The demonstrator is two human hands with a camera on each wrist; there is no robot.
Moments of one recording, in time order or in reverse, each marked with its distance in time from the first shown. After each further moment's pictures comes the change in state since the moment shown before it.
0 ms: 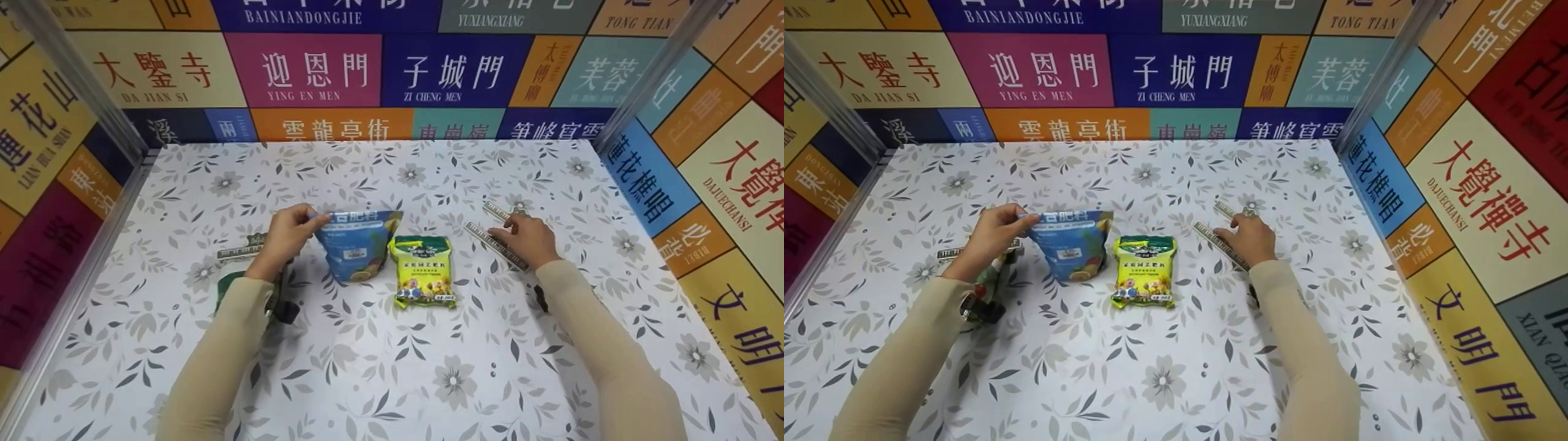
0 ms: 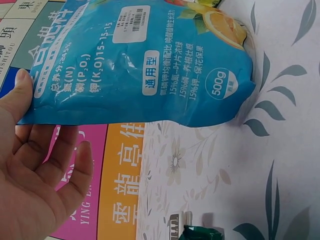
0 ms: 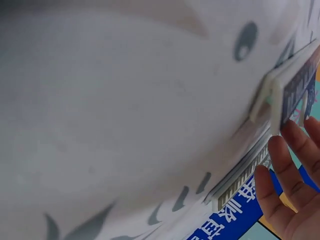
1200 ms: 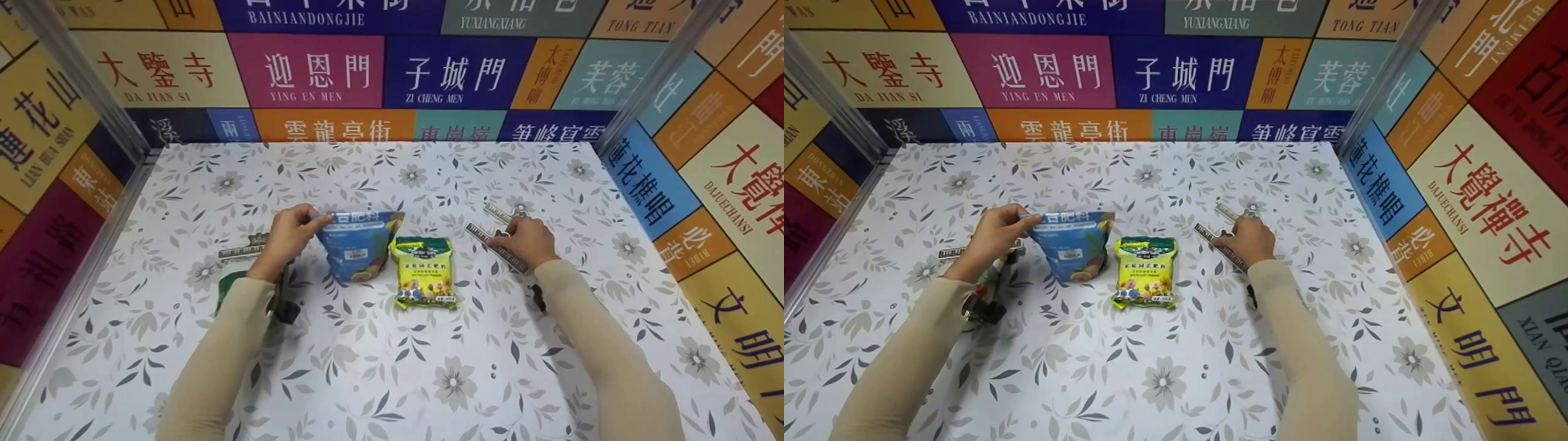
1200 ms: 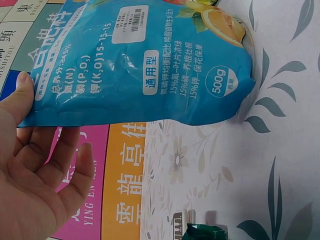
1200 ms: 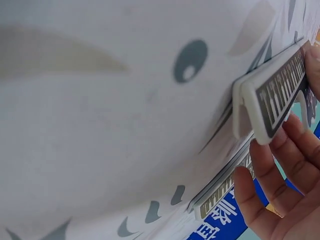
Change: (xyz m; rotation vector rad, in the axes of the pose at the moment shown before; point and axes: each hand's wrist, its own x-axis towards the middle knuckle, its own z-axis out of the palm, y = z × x) left_hand 0.000 0.002 0.000 0.041 0.008 -0.001; right_hand 0.002 -0.009 -0.005 0.004 -0.081 0.106
